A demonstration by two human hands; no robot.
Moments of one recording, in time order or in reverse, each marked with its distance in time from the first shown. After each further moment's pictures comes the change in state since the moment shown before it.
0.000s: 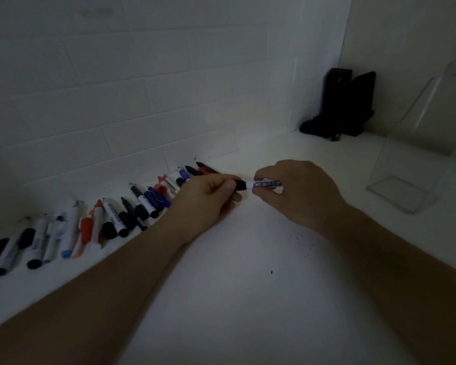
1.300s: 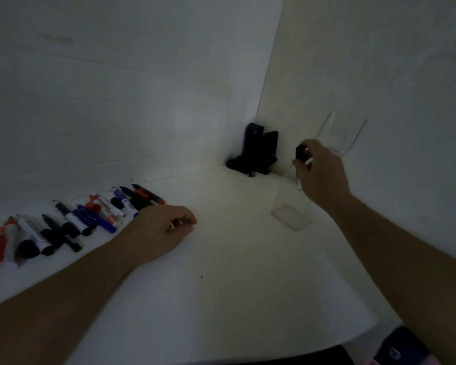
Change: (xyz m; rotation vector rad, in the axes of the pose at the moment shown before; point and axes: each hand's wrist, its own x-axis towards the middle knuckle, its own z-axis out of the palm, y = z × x) left_hand -0.009 -0.004 0.012 0.290 -0.116 0.383; right_hand -0.034 0.089 -0.149 -0.187 0.323 0.468
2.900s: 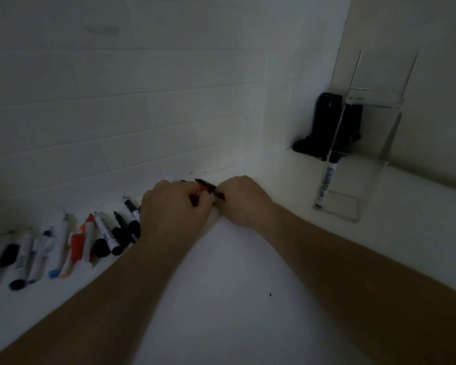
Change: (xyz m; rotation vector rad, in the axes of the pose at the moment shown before) left_hand 0.005 -0.023 -0.033 0.378 0.385 -0.355; right_hand -0.036 -0.189 0.196 0.087 -0.625 -0.395
